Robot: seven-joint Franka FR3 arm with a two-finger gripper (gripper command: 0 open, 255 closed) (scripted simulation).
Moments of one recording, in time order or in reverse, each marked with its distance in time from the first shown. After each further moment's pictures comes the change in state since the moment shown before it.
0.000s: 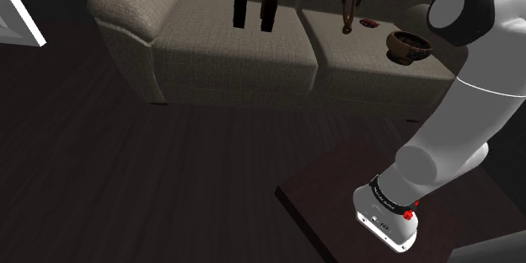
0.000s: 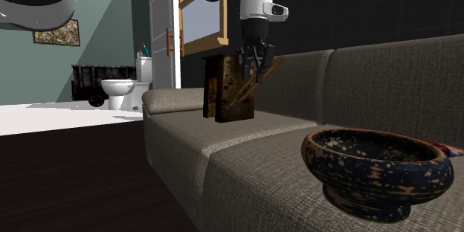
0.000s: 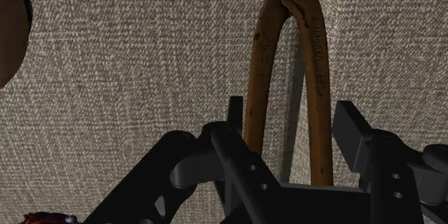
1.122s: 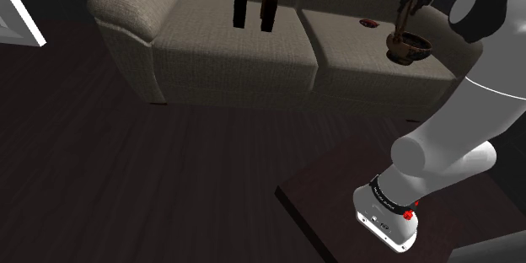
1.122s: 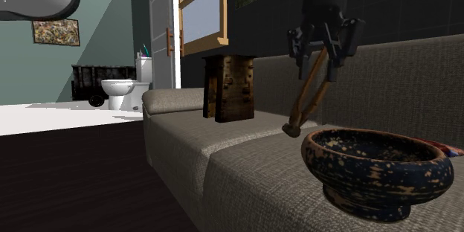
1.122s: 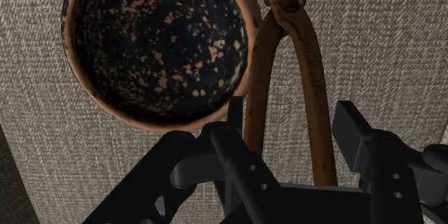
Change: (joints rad) arm -0.240 -0.048 -0.155 -0.052 0.015 -0.025 -0.391
